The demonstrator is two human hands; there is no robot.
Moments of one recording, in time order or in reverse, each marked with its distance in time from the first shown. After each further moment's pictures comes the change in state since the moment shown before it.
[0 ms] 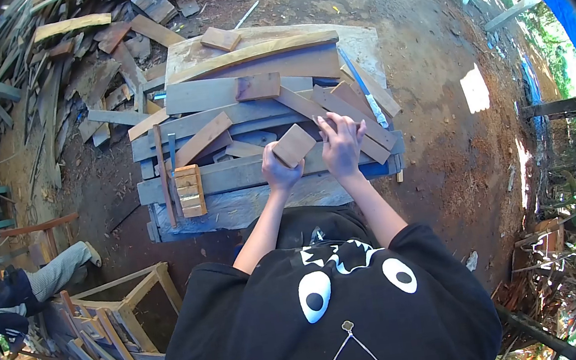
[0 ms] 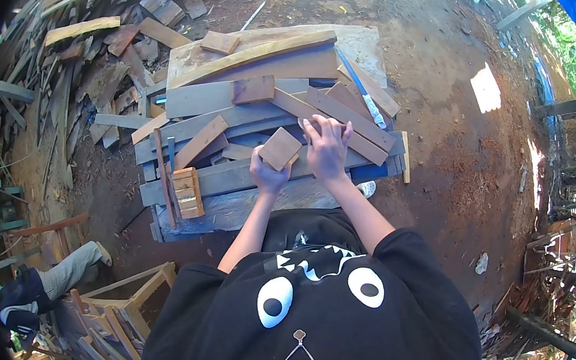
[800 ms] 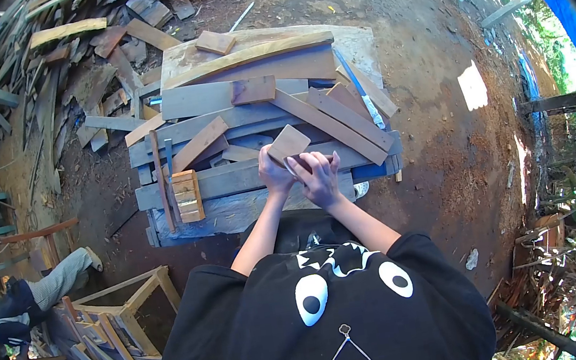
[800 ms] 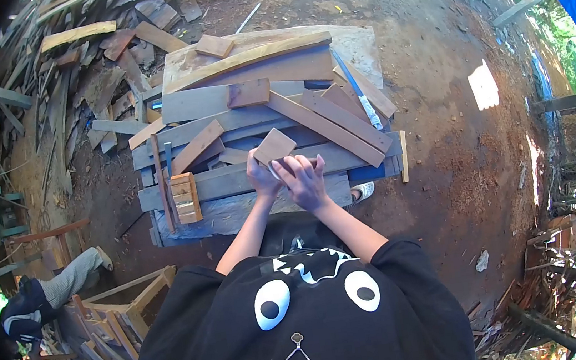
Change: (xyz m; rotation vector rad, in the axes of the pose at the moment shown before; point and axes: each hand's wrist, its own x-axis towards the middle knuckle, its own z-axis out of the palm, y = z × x) left_hand 0.000 0.002 0.006 -0.060 0.042 -0.061; right_hand -0.053 -0.012 0.024 0.075 0.152 -0.275
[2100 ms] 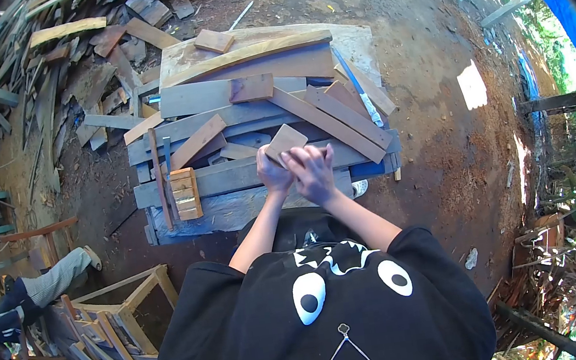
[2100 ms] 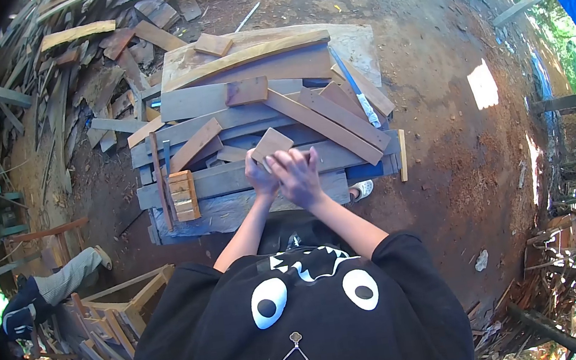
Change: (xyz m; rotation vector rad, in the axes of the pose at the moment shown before) left_hand -0.006 0.001 0.003 0.032 0.038 -0.010; right_hand 0.010 -0.011 -0.007 0.051 -0.088 -0.037
